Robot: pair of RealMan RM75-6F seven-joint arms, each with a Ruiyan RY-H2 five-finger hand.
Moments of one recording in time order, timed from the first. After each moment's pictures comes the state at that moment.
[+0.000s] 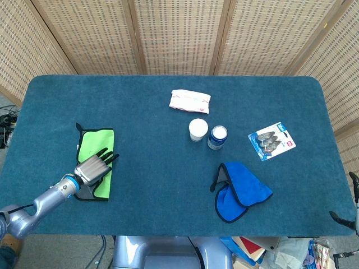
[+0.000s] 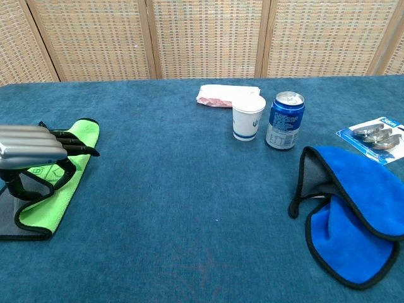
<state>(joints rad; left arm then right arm) -0.77 -1.30 0.10 -1.36 1.48 0.71 0.30 -0.04 -1.05 0.10 -1.68 -1.32 1.51 -0.09</state>
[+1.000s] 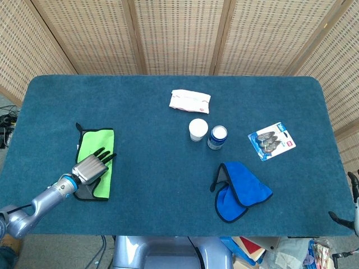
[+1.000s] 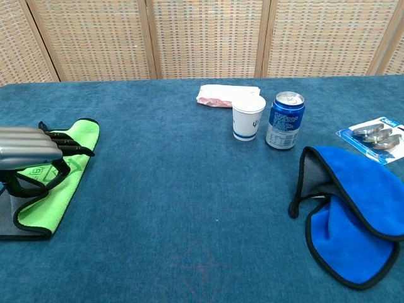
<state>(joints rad) -0.76 -1.31 0.11 -1.31 1.49 0.72 0.25 -0.04 -1.06 0.10 -1.68 -1.32 1.51 -0.10</state>
